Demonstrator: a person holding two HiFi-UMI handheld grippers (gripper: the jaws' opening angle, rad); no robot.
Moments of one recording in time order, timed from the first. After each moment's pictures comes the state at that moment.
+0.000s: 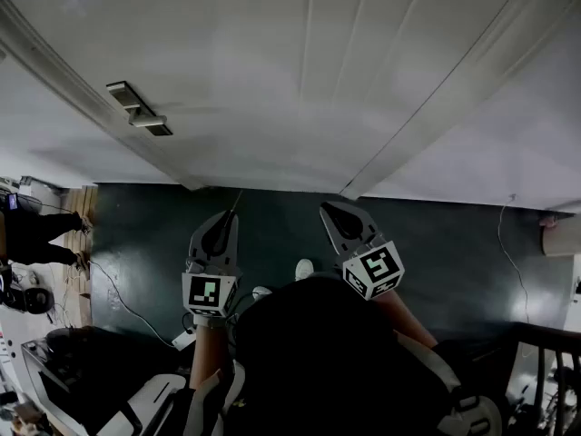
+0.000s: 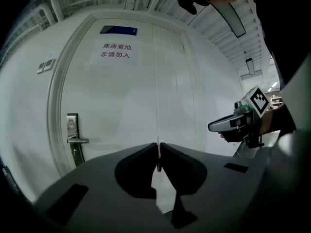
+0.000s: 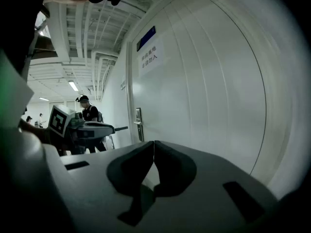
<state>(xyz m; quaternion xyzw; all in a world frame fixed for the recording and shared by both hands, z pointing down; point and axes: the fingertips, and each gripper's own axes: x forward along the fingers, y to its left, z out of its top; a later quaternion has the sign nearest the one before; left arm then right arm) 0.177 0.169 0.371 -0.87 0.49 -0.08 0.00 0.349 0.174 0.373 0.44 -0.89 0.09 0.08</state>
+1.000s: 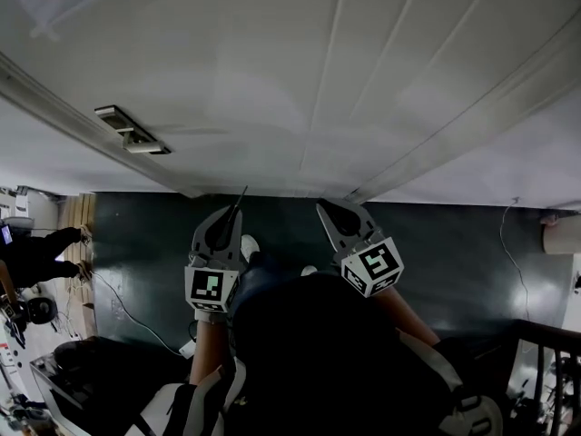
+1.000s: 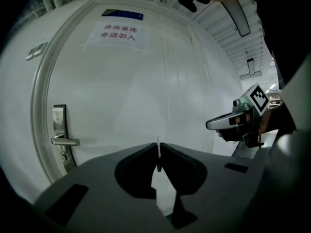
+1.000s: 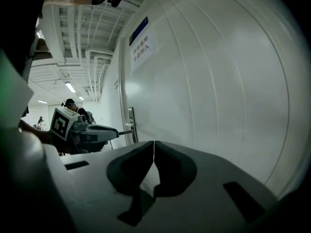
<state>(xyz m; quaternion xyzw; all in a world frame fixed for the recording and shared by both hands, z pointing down) 0.168 0.068 0.394 -0.88 0.46 -0.10 -0.01 0.325 0.081 0.389 0.44 -0.89 0.11 0.07</state>
